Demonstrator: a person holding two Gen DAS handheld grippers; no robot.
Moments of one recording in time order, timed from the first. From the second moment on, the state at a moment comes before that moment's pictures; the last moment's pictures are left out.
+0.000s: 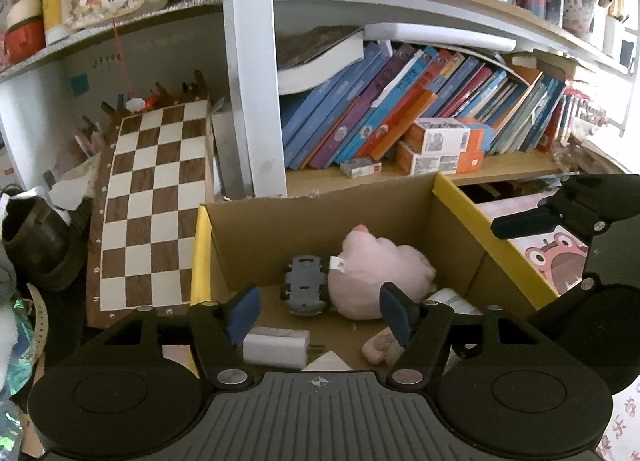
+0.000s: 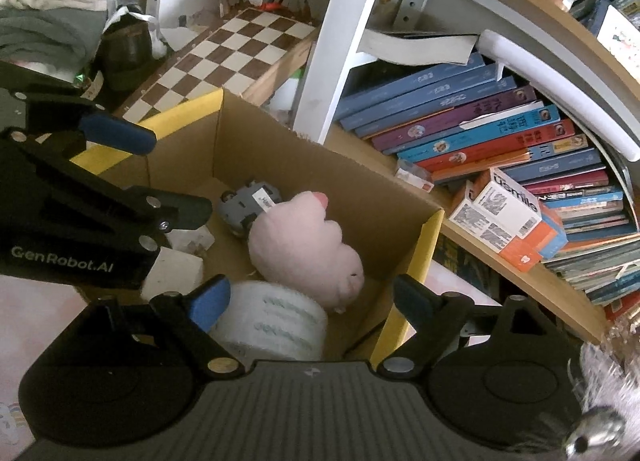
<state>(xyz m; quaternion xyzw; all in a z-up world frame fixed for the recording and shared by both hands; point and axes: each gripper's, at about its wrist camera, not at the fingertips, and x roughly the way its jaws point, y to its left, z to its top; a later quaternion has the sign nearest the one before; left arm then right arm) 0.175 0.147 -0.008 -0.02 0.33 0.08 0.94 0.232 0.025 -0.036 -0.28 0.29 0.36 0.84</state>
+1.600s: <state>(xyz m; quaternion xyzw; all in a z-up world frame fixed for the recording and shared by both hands) 0.053 0.087 0.016 -0.05 0.29 0.07 0.95 0.118 -0.098 -0.013 -0.13 0.31 0.28 0.90</state>
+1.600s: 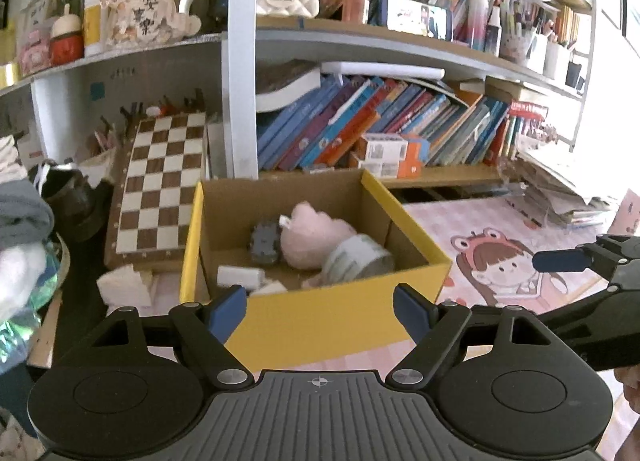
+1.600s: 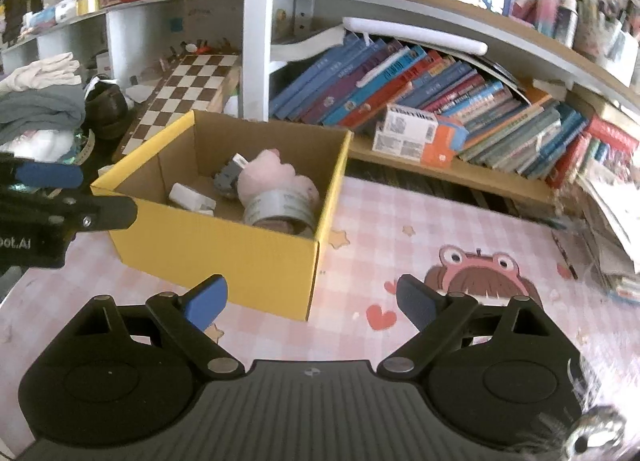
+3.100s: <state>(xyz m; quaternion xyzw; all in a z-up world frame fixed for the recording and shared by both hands) 0.036 0.047 -0.025 -0.03 0.36 0.06 0.93 0.085 -0.139 -0.045 -0.09 0.35 0.19 0.91</state>
